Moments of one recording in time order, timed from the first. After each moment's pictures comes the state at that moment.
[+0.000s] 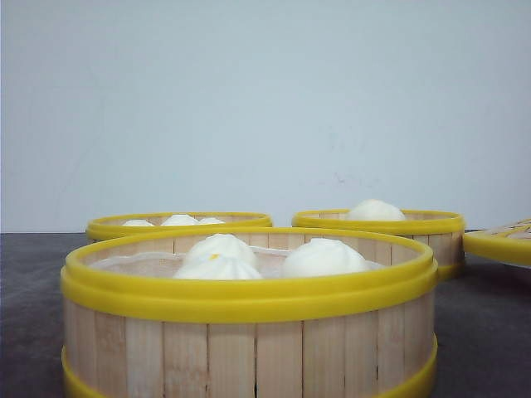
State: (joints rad) left arm -0.02 0.01 0.05 -0.22 -0.04 -0.07; right arm -0.02 0.01 0.02 -0.16 0.05 0.01
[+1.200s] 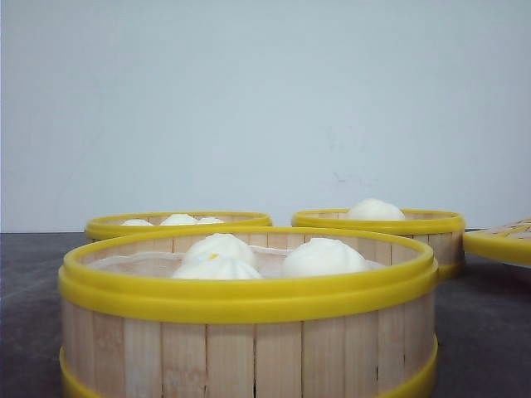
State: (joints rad) left arm -0.02 0.05 0.14 -0.16 -0.03 -0.44; right arm -0.02 0.06 0.12 -0.04 -0.02 0.59
